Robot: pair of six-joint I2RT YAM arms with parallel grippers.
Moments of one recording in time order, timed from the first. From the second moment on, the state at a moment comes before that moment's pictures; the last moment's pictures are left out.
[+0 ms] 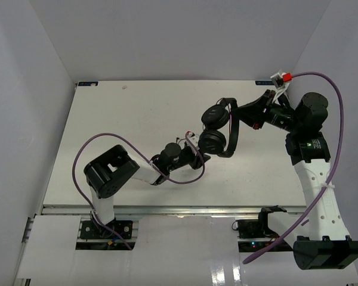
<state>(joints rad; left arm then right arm) -0.88 1.85 0.73 1.00 0.20 -0.08 0.07 0.99 1.17 -0.17 -0.98 0.37</state>
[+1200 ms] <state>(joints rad) -1.07 1.48 0.54 0.52 0.06 -0.23 0.05 1.08 1.22 -0.36 -0.40 0.23</state>
